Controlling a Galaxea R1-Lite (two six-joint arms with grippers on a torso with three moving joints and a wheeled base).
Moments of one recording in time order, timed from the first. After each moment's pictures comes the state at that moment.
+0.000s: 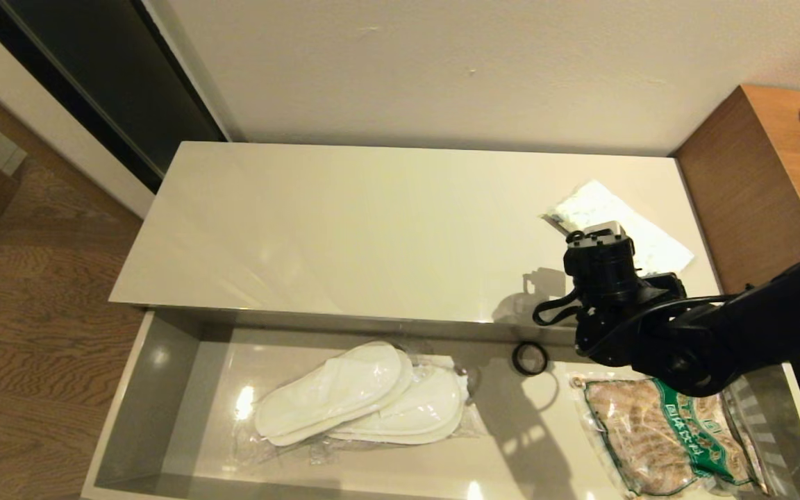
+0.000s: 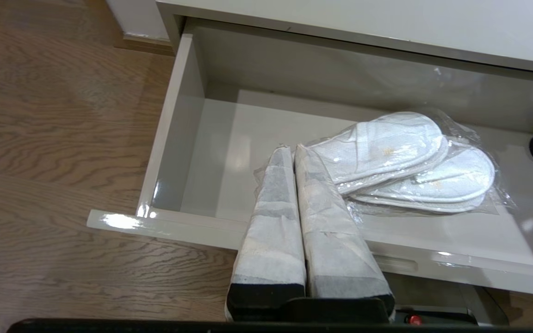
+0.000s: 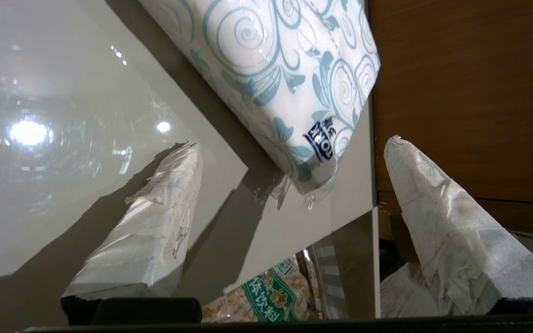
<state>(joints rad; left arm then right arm) 0.00 0.00 0.00 -0.01 0.01 -0.08 0.43 2.01 -0.92 -0.58 -1.12 -0.17</state>
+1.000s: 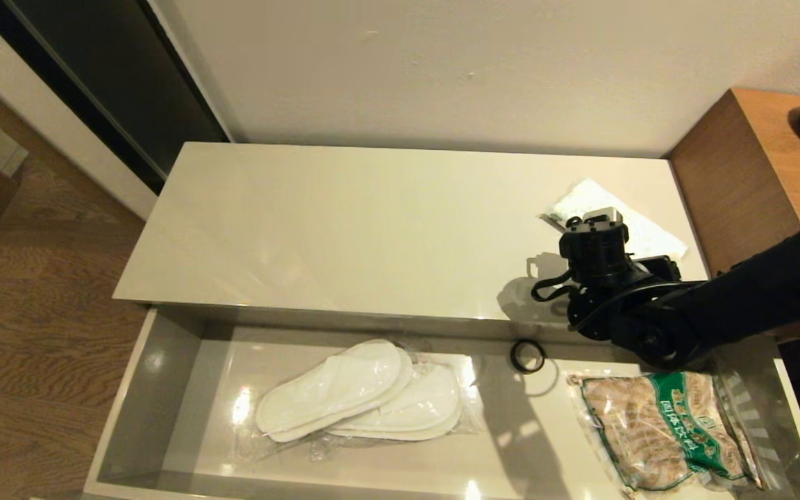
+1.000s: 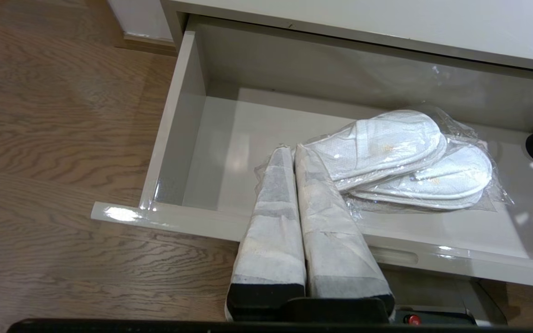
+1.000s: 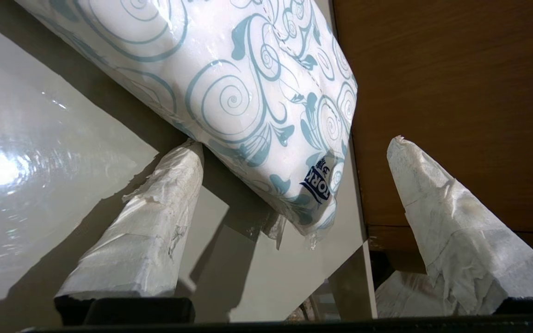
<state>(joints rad) 0.00 0.00 0.00 -0.01 0.01 -0.08 0.33 2.18 -1.06 -0.60 -1.11 -0.20</state>
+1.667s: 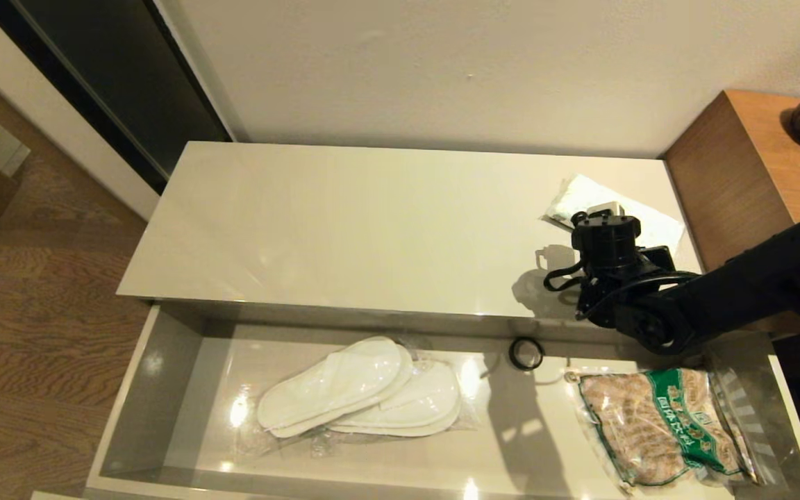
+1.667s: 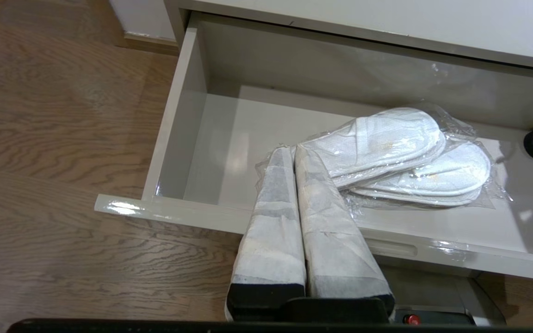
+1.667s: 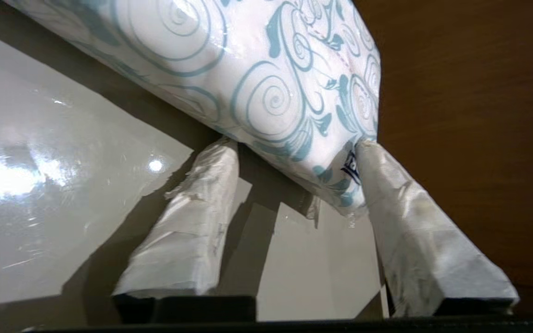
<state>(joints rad) 0.00 0.00 0.00 -0.01 0.01 -0.08 0.24 2.27 -1.12 -0.61 -0.96 -0.24</state>
